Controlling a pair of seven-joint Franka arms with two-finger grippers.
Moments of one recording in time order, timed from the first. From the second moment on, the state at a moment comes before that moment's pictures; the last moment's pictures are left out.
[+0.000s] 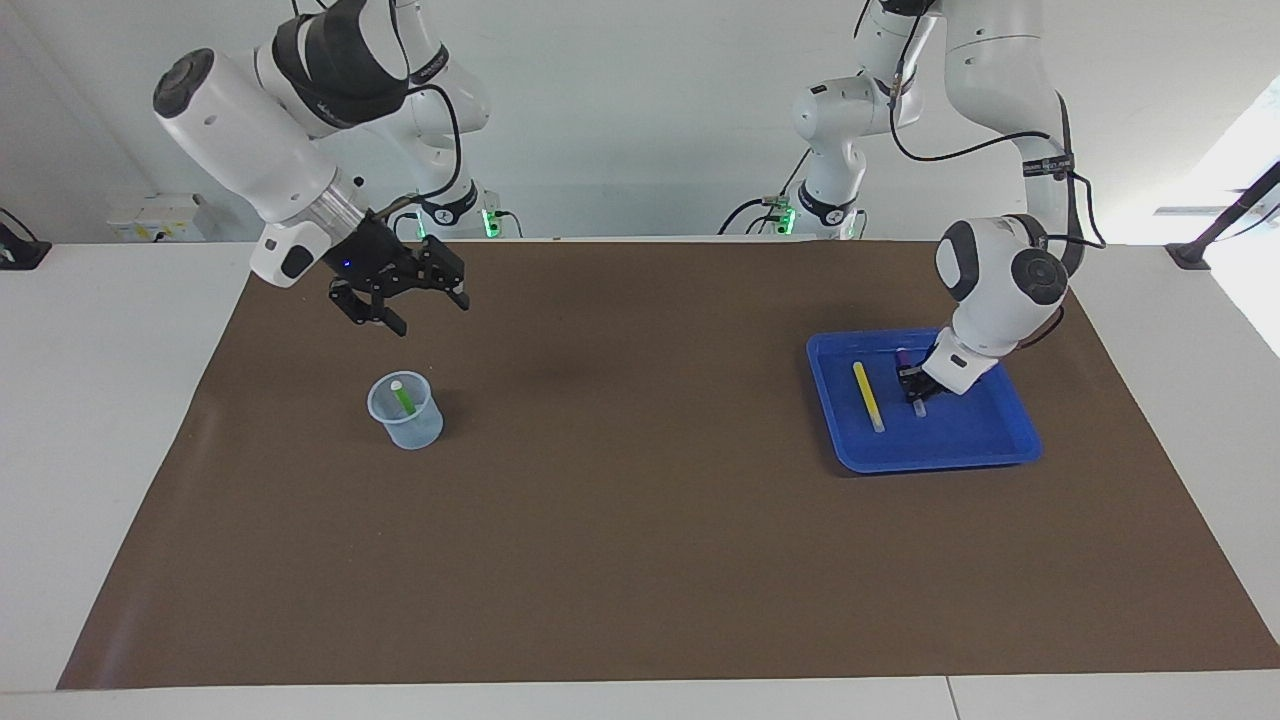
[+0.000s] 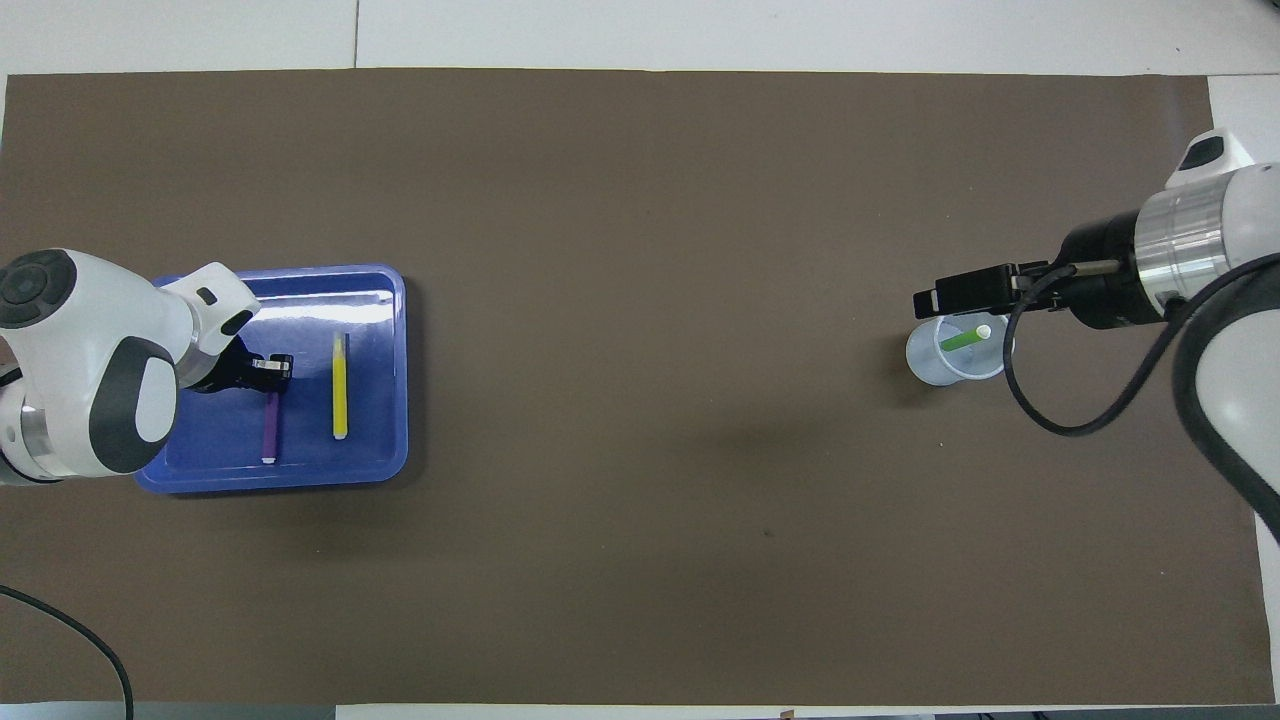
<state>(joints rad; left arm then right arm) 0.14 0.17 -0.15 -2.18 0.02 2.24 0.05 -0.01 -0.04 0.06 -1.80 0.49 1.80 -0.09</state>
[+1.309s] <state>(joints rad) 0.02 0.15 -0.21 -1.68 -0.51 1.67 -1.12 0.05 -0.15 0.18 -1.95 0.86 2.01 0.36</state>
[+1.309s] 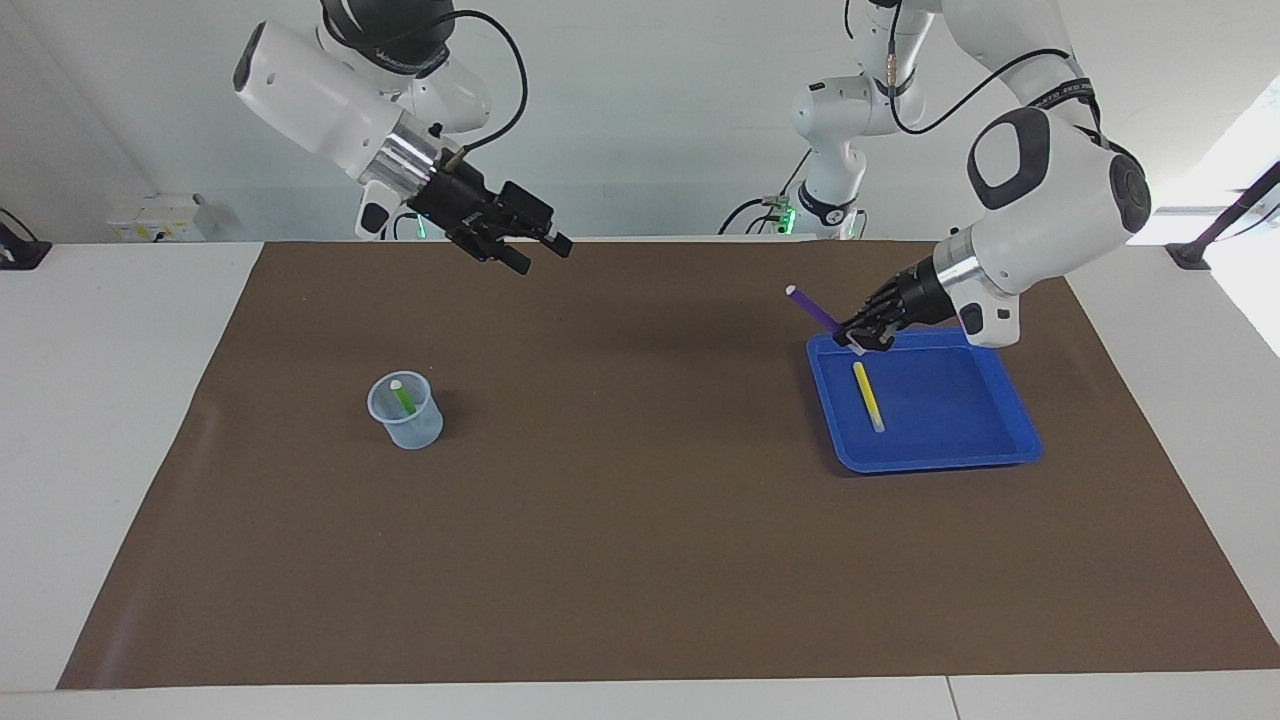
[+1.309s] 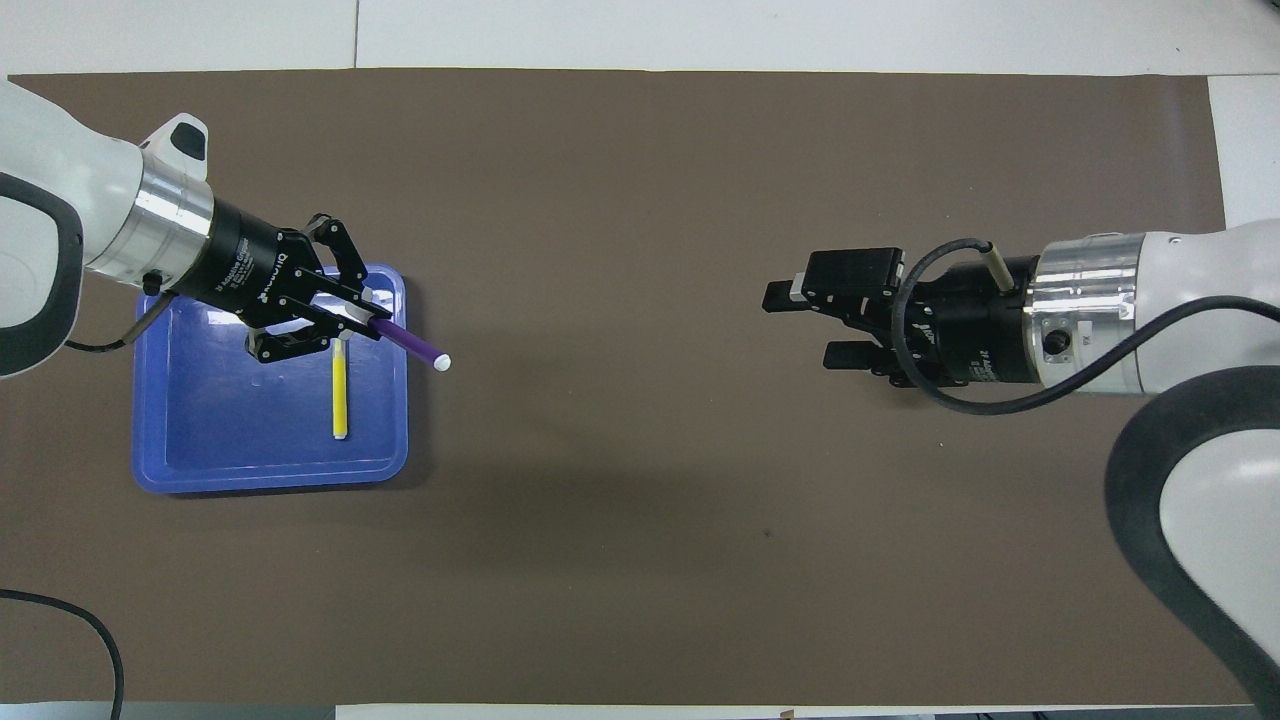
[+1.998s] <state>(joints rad) -0.17 0.02 -0.22 -1.90 -0.85 2.01 -1.55 0.05 -0.15 0.30 -2.01 0.91 2.20 0.37</state>
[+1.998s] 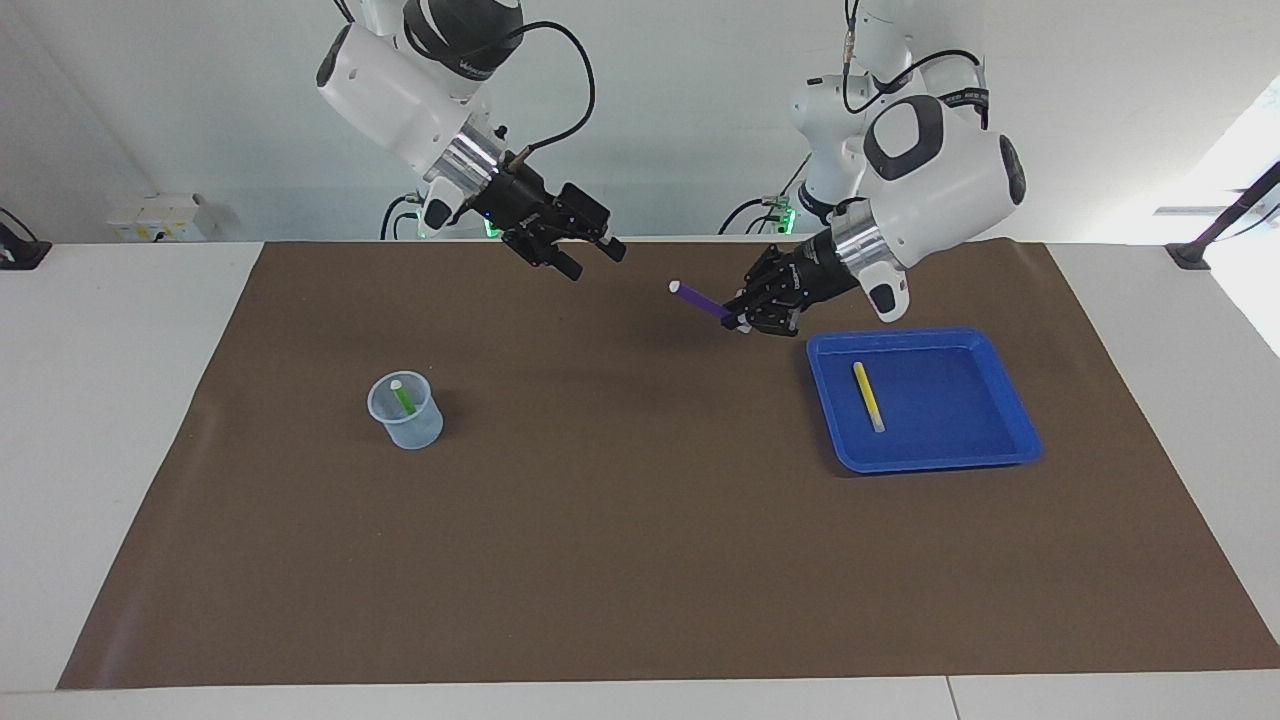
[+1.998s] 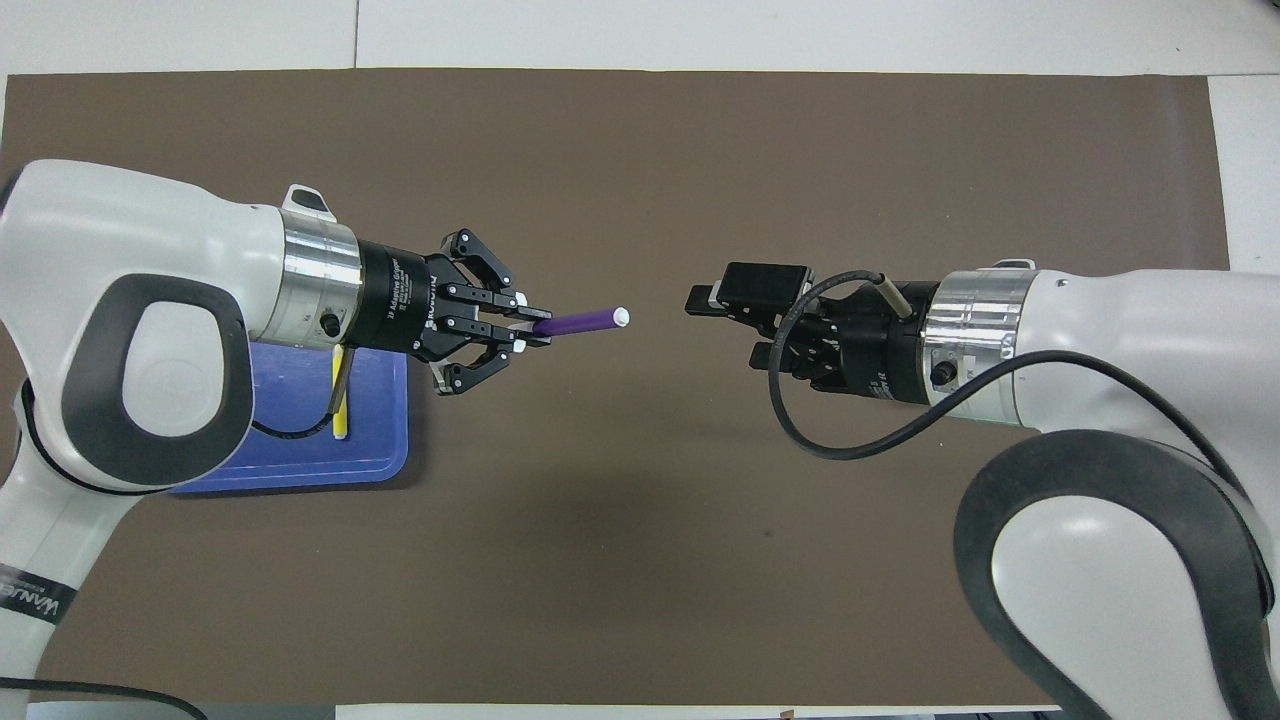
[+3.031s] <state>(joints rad) -0.30 -0.07 -0.22 -2.02 -0.92 2.22 -1.68 0.13 -0.15 0.32 -2.03 0.91 2.34 0.37</state>
